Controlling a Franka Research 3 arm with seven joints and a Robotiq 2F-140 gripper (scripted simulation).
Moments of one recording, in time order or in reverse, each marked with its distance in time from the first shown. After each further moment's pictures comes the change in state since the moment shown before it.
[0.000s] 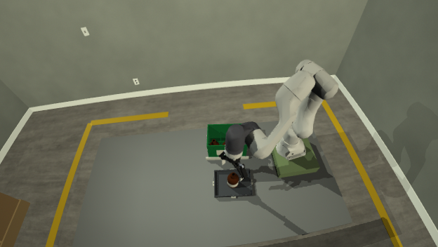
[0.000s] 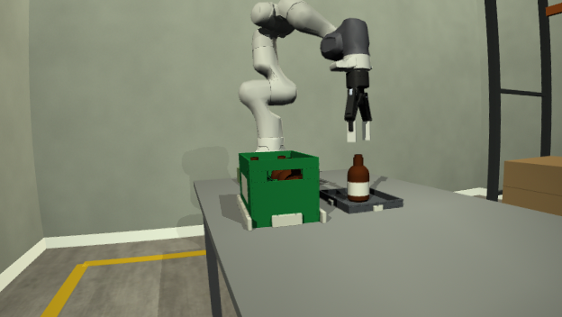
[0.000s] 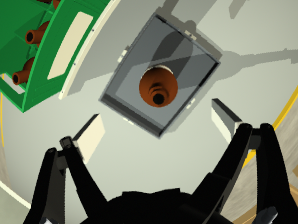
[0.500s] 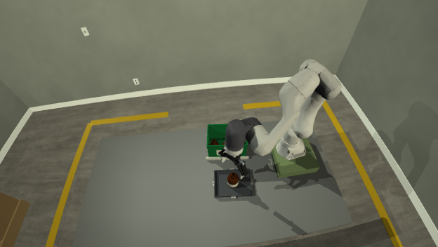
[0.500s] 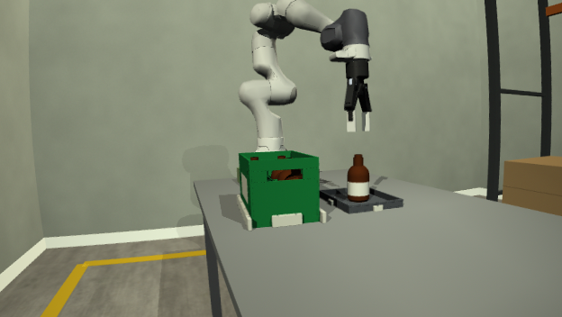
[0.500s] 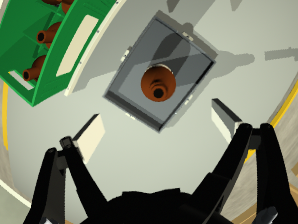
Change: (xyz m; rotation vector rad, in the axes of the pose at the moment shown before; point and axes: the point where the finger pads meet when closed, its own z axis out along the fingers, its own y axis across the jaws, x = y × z) arm 0.000 0.000 -0.032 -0.001 0.001 -0.001
